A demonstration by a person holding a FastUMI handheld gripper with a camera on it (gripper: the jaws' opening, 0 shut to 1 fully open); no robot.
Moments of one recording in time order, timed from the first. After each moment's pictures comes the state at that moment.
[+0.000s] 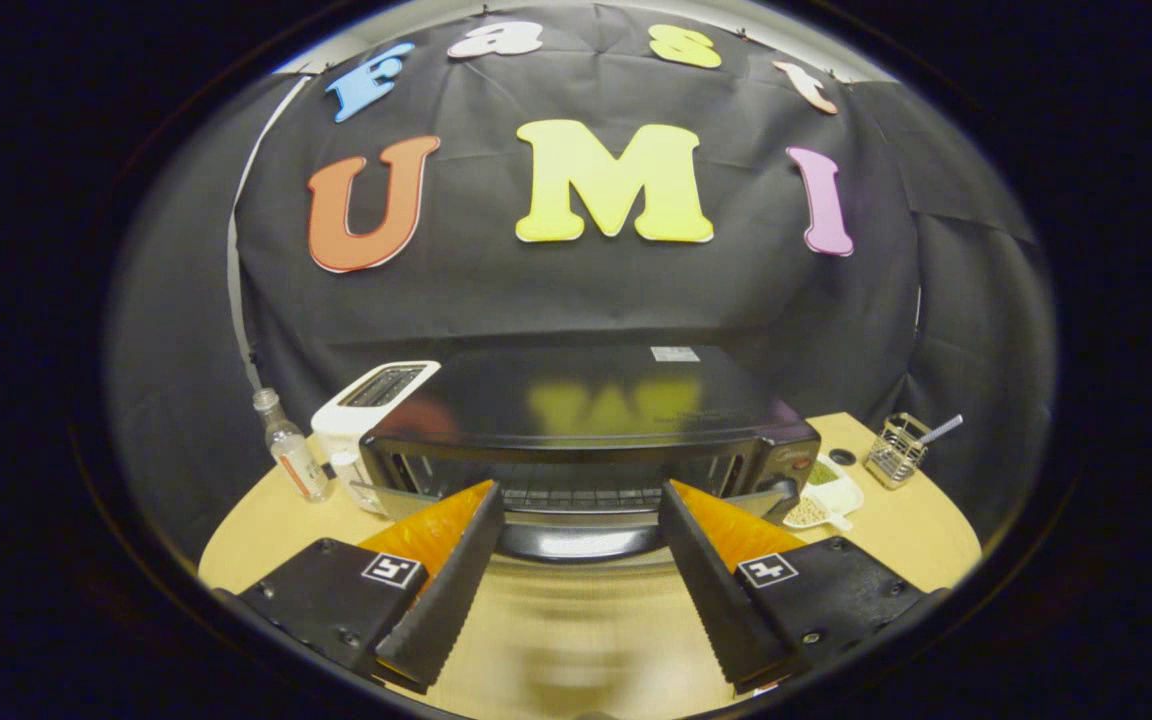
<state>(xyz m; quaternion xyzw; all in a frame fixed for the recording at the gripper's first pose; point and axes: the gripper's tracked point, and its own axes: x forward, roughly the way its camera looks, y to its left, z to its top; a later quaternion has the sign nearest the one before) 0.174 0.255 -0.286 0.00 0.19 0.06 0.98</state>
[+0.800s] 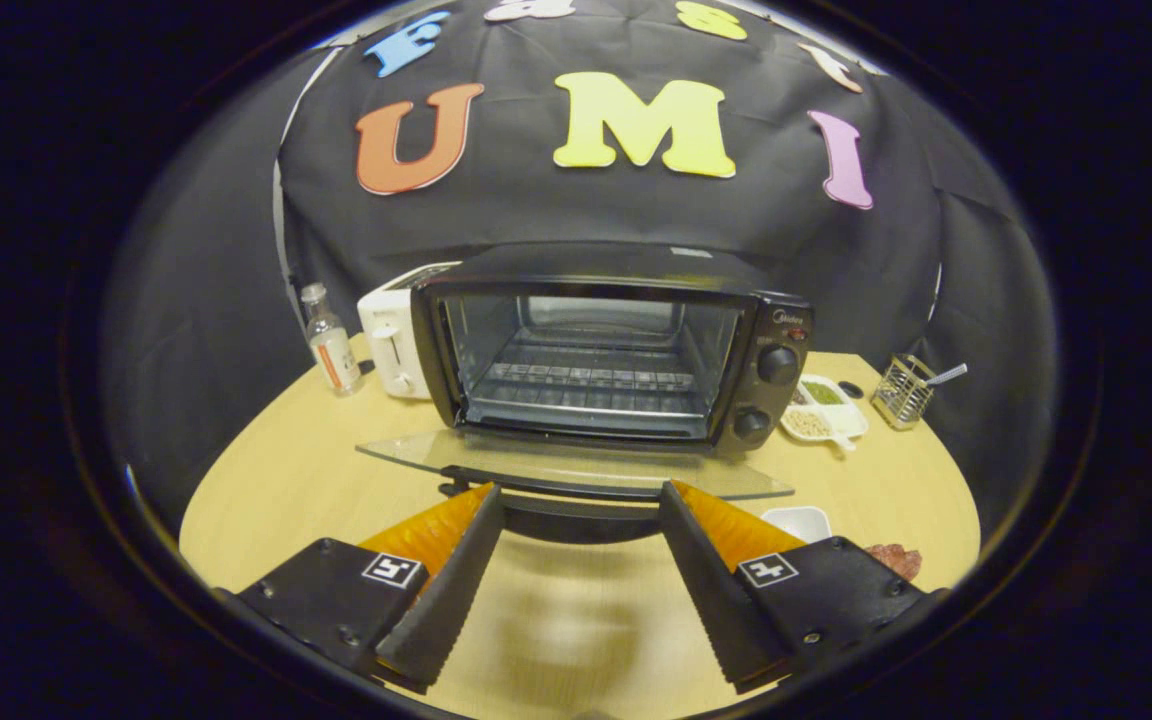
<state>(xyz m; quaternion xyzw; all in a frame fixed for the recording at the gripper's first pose) 0.086 0.240 -0.360 -0.03 0.28 0.10 0.95</state>
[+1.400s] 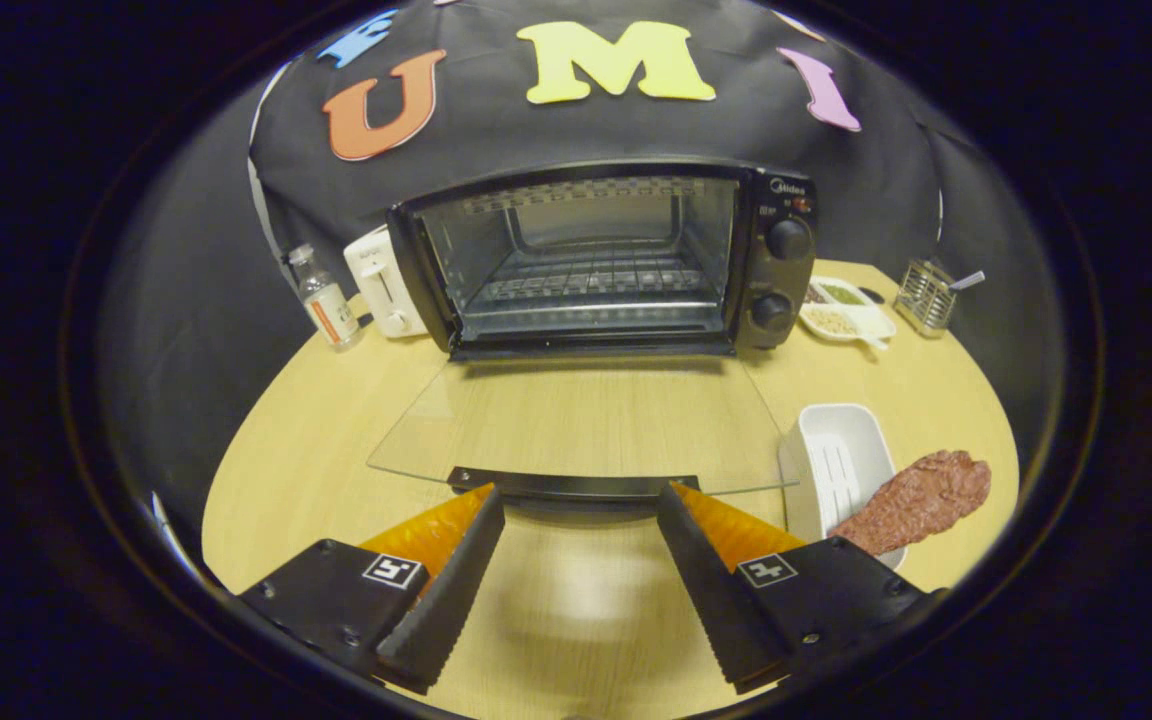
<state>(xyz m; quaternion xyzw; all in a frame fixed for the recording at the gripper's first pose) 0.061 0.233 -0.427 0.02 0.38 0.10 0.92</state>
